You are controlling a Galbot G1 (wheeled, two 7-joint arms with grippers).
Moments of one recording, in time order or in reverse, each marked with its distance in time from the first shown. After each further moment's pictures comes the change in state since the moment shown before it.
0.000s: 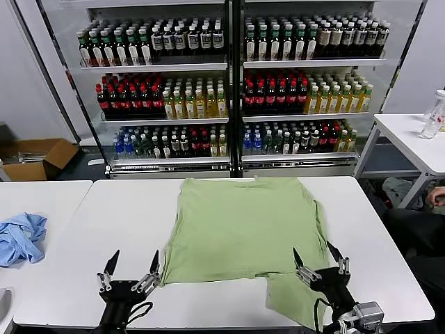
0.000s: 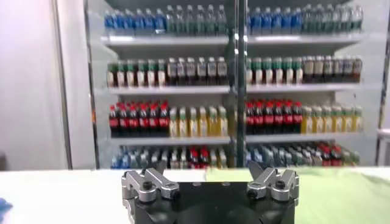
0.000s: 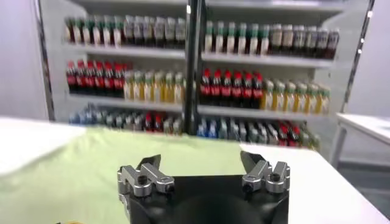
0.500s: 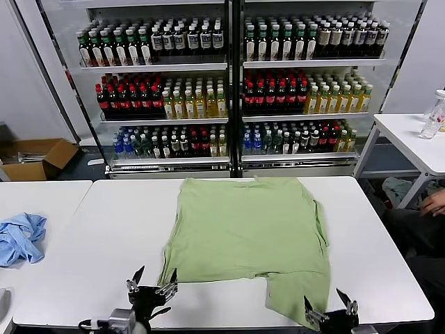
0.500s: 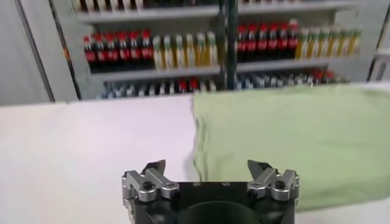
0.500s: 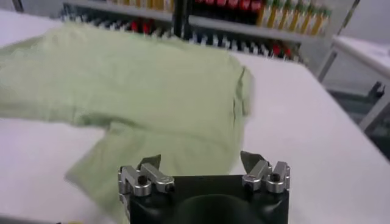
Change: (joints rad) left arm -0.206 0.061 0.088 0.237 -0.049 0.216 -0.073; right arm -0.136 0.016 0.007 -0.023 0.017 -0.138 0.014
